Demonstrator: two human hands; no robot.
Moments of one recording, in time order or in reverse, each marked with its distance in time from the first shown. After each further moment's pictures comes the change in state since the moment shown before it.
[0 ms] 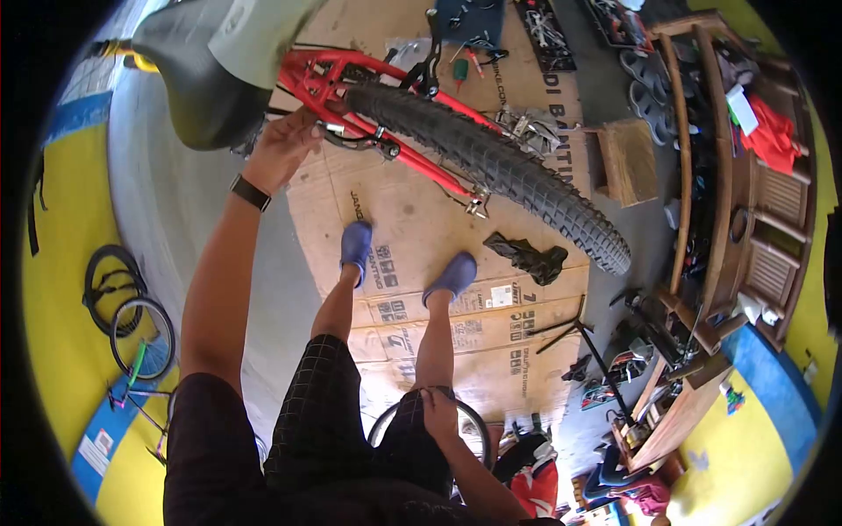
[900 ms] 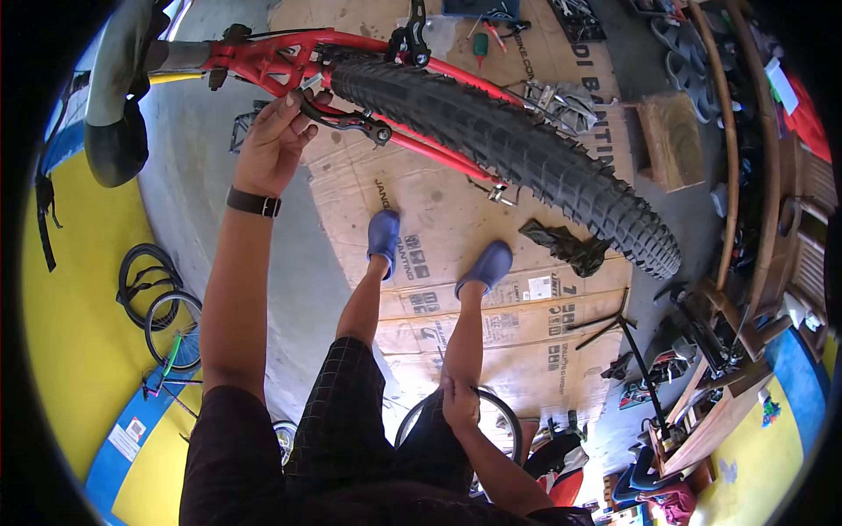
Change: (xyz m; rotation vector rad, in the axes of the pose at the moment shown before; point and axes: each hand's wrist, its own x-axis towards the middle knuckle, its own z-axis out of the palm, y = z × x) left_hand 0.004 -0.002 0.018 -0.175 0.203 -0.100; right_hand 0.028 0.046 0.028 -0.133 -0.124 0.112
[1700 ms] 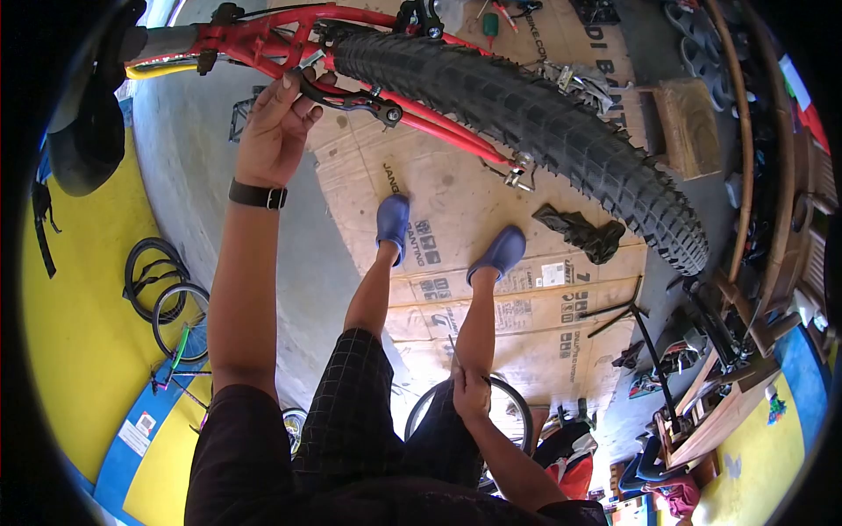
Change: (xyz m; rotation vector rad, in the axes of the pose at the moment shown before) left_hand -0.002 -0.004 0.012 0.017 -0.053 0.080; right_hand 0.004 -0.002 0.007 0.041 0.051 -0.033
